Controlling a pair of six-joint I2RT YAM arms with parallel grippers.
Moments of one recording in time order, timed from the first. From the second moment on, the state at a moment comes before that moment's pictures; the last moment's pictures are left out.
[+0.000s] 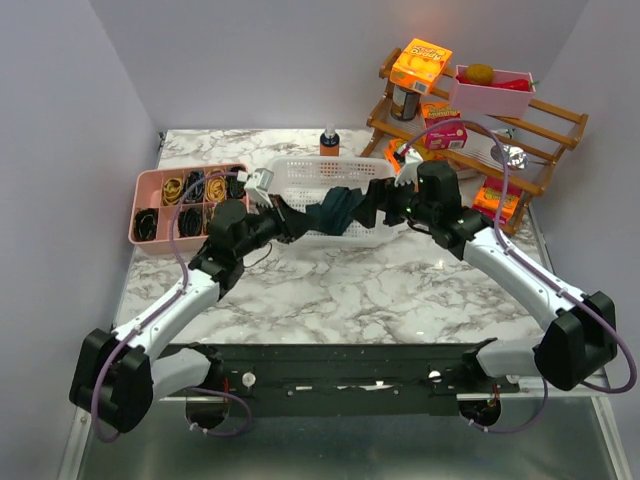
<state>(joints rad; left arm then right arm) -0.45 1.12 0.63 0.38 0.42 -0.70 0.50 1.32 1.05 -0.17 -0.29 0.33</state>
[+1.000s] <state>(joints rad) -0.46 0.98 1.48 -0.52 0.68 -0.21 0.50 1.57 1.18 -0.10 -0.58 0.84</state>
